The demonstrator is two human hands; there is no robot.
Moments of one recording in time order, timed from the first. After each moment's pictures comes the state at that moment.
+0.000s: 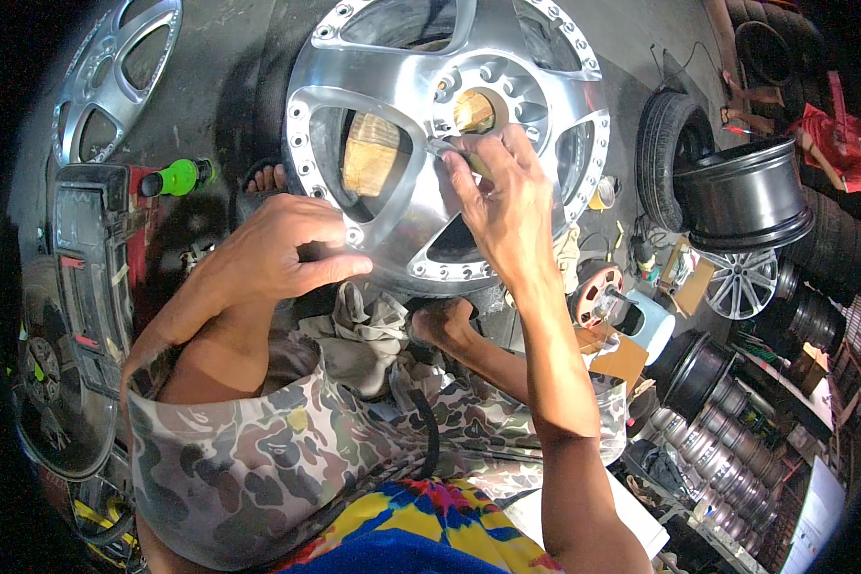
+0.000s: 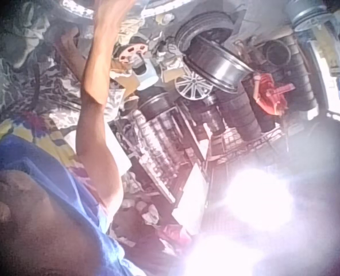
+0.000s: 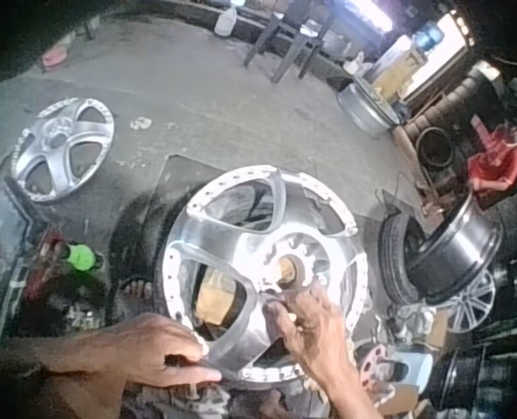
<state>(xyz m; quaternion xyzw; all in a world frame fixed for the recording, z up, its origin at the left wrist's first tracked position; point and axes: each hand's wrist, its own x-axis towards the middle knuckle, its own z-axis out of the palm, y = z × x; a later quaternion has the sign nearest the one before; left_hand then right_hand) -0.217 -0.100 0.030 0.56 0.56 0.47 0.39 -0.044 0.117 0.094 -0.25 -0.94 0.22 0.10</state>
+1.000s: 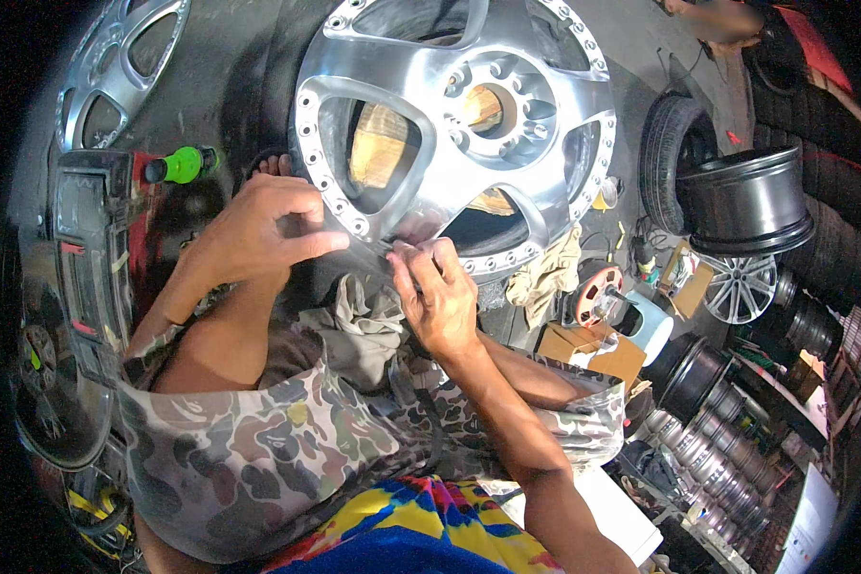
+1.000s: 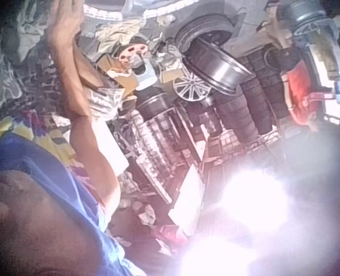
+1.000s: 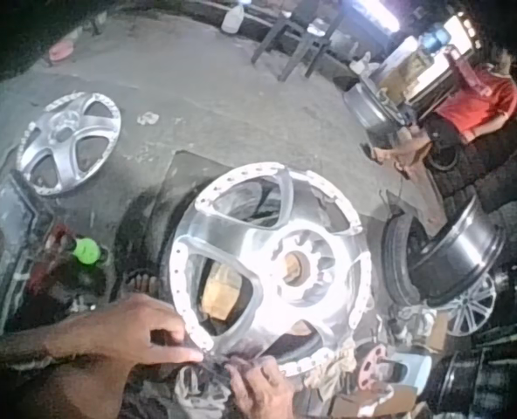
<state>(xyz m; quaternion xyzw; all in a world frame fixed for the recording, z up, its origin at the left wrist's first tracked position) -0.232 -0.119 0.010 0.52 0.62 0.47 0.36 0.026 0.008 0.046 -0.27 -0.92 0.27 0.09</state>
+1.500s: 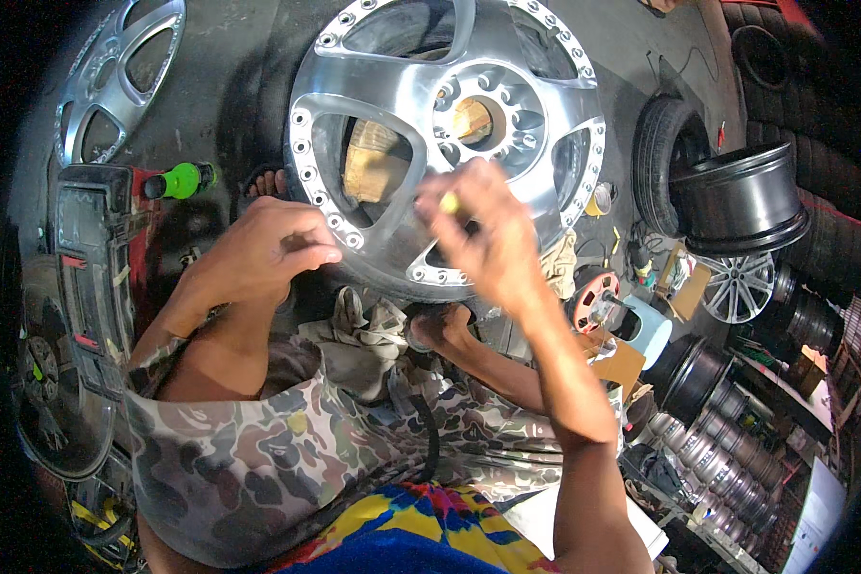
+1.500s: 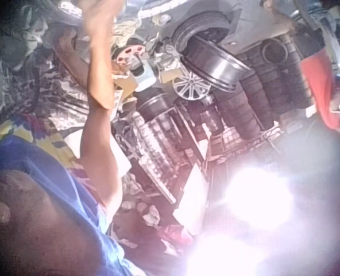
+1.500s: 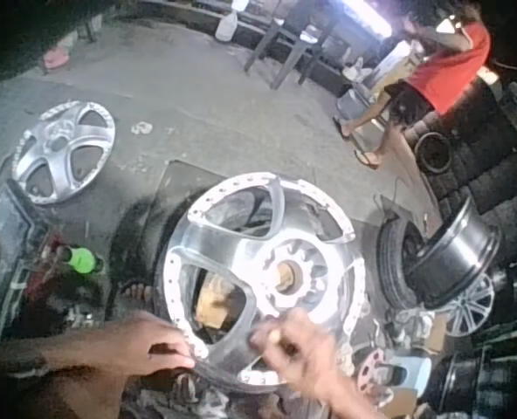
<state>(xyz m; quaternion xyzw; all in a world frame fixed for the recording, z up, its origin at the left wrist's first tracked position) -0.228 -0.117 0.017 0.49 0.60 0.45 0.45 -0.025 0.113 0.093 -0.14 -0.94 0.31 0.06</state>
